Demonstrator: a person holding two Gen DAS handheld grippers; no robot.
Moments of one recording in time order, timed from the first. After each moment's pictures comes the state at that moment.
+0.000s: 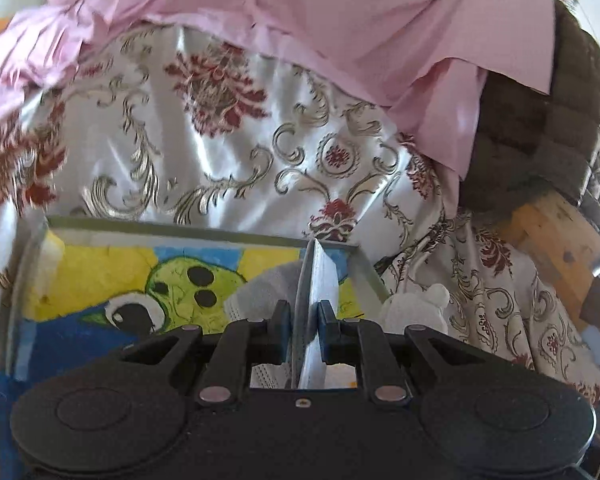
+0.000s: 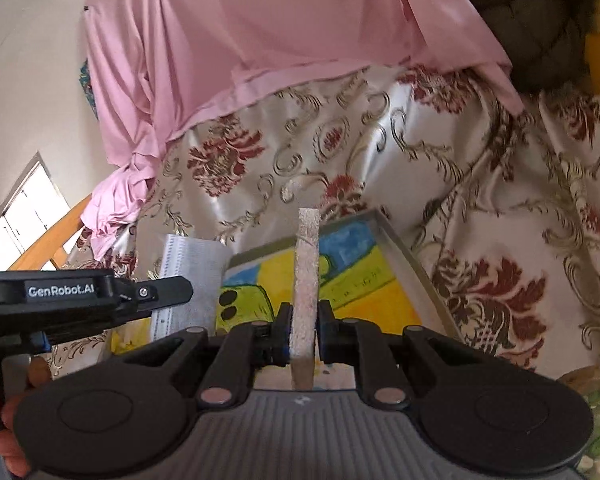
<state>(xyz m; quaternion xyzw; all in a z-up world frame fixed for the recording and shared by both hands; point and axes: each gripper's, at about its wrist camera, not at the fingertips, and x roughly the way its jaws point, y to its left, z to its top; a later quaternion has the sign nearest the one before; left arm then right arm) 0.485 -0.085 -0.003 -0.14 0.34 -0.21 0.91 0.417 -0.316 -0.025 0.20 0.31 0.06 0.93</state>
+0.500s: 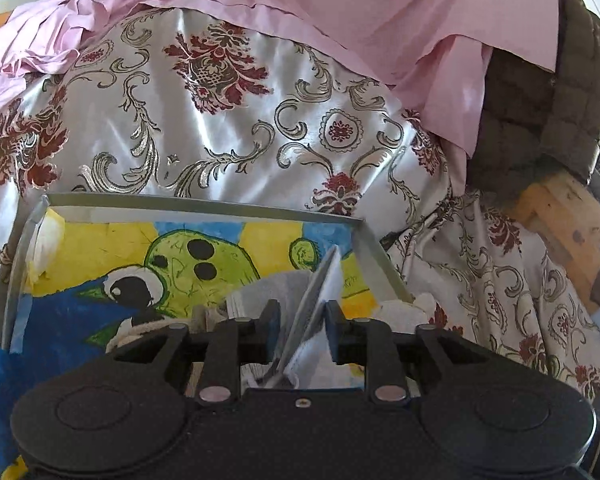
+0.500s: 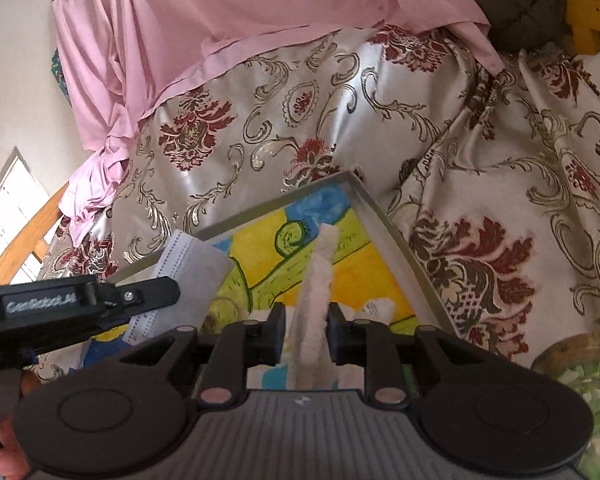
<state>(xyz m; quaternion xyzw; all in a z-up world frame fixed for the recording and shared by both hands) 0.472 -0.095 -0.010 -0.11 0.36 -0.20 0.91 0.420 -0.326 -0.038 0.22 0.36 0.04 0.91</state>
